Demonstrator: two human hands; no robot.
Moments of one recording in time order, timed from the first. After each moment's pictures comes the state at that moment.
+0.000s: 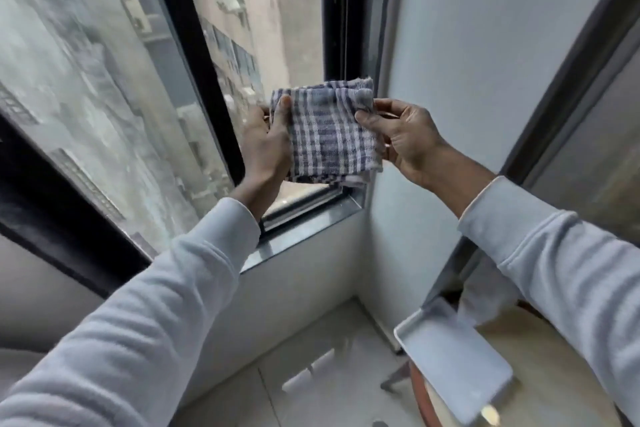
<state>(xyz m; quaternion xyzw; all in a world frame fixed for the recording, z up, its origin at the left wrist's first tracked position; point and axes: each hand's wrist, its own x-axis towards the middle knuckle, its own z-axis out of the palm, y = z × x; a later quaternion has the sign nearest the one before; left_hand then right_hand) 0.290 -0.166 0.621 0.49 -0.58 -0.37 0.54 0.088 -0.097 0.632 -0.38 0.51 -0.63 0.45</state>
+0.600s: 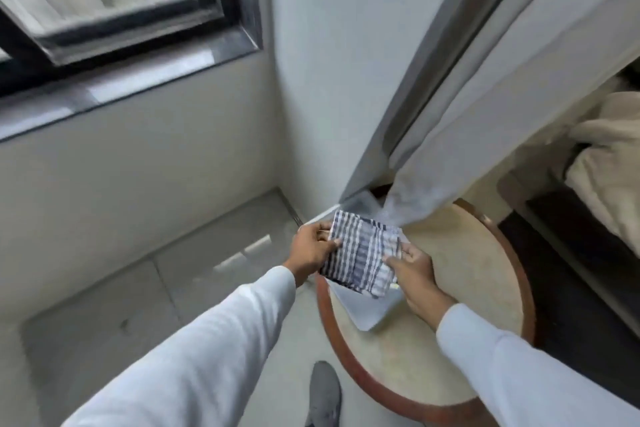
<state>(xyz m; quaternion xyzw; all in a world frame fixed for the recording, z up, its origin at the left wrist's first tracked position) 0.063 0.017 0.062 0.54 -0.52 -0.66 0.09 -0.114 0.137 0.074 -0.07 0.83 -0.36 0.42</state>
